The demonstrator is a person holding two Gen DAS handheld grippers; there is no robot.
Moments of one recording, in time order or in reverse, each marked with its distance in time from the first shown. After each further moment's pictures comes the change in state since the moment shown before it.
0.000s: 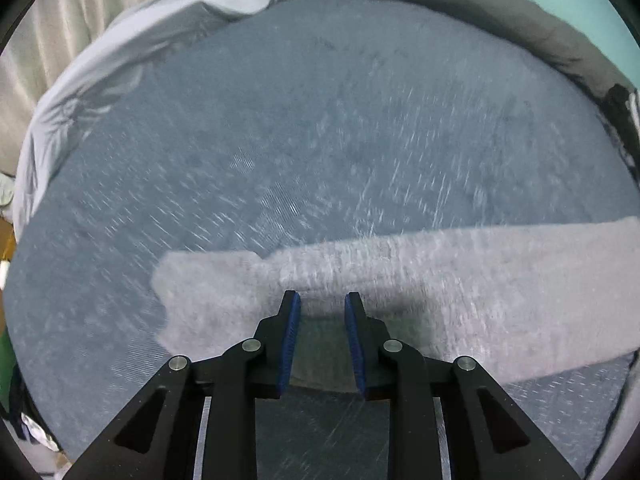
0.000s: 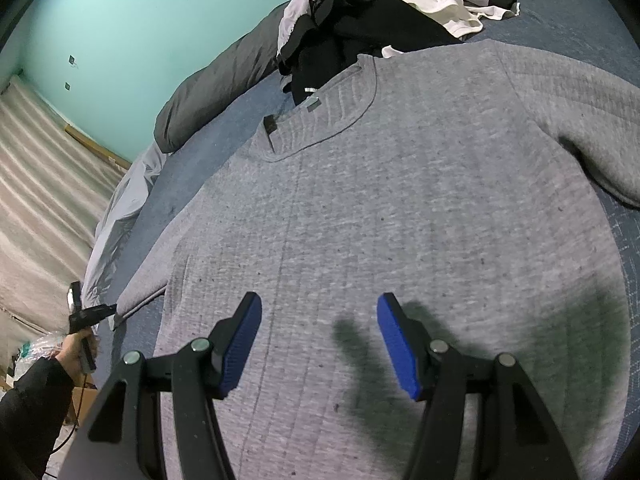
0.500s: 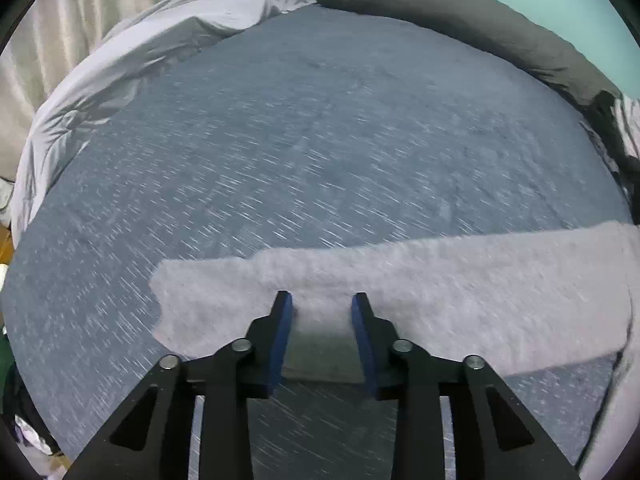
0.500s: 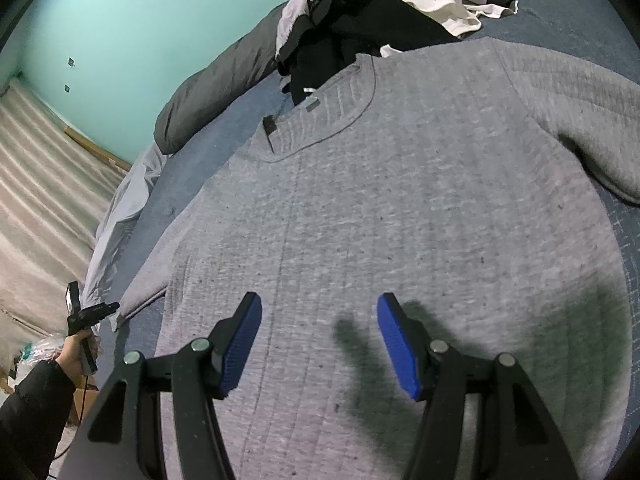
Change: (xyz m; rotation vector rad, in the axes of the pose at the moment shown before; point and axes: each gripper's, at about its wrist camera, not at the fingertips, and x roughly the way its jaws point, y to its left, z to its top) left arm -0.021 -0.013 0.003 0.015 -0.041 -0.048; right arm -0.002 0.000 0.001 0.009 -0.006 0.012
